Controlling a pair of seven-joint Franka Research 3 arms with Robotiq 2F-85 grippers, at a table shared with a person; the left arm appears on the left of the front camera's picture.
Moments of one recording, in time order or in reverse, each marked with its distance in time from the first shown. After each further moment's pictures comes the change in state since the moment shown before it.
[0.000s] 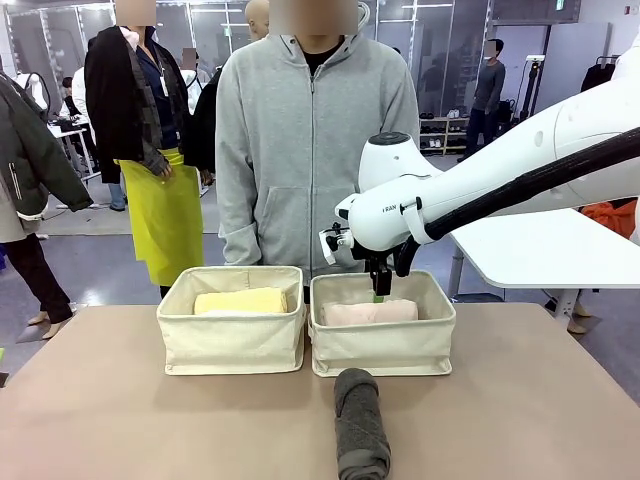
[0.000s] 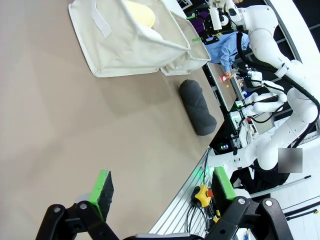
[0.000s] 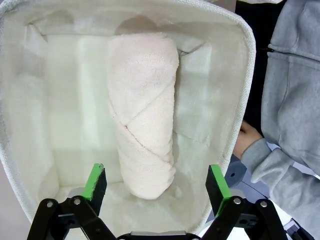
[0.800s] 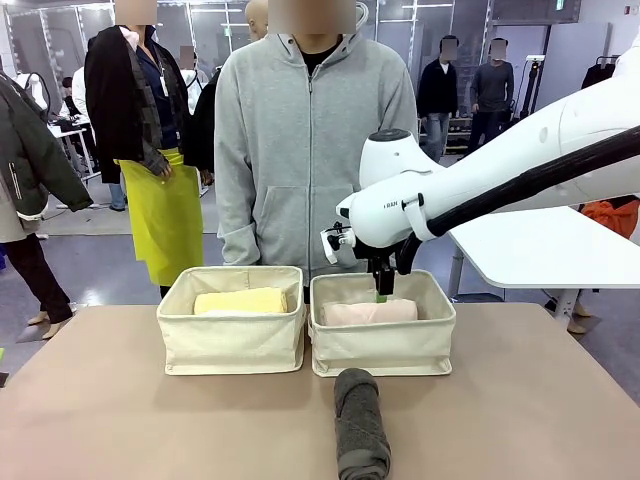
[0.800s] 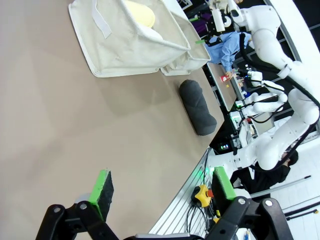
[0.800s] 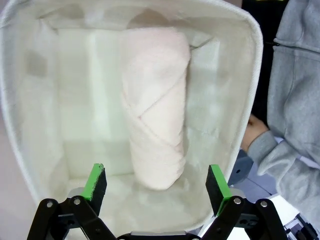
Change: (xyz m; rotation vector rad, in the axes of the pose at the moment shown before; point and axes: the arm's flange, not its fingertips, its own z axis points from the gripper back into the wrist) left arm 0.000 0.000 0.000 0.000 0.000 0.000; right arm -0.004 0.009 0.016 0.035 0.024 -0.008
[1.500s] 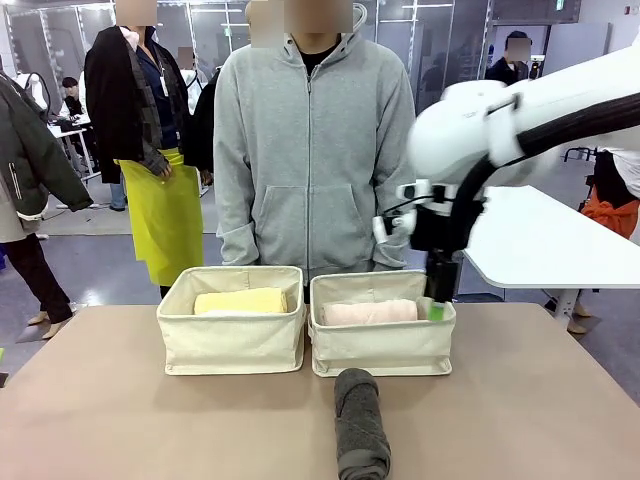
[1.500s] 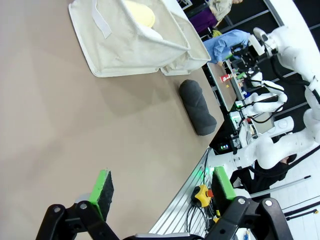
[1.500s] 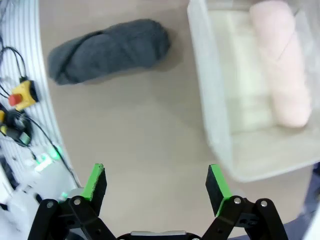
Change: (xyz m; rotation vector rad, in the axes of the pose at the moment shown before) left arm 0.000 0.000 0.000 0.000 -0.001 0.001; right arm -0.101 0.124 0.089 0.391 -0.169 -0.345
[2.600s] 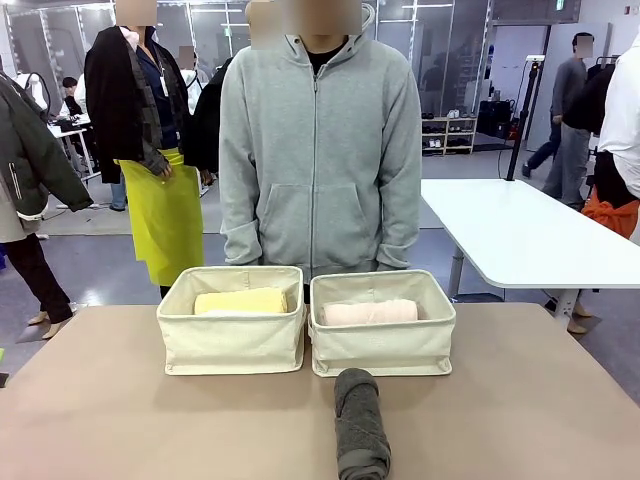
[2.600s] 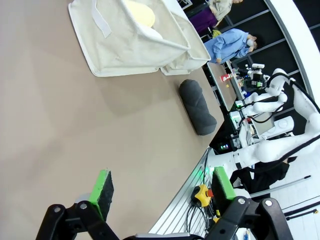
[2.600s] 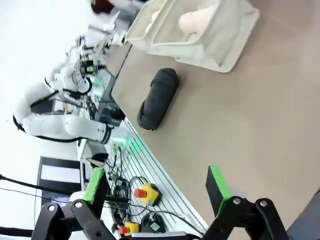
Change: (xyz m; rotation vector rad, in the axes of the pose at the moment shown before) left arm 0.000 0.000 0.000 0.000 0.001 0.000; right arm -0.431 0.025 -0.004 0.502 -0.968 -0.823
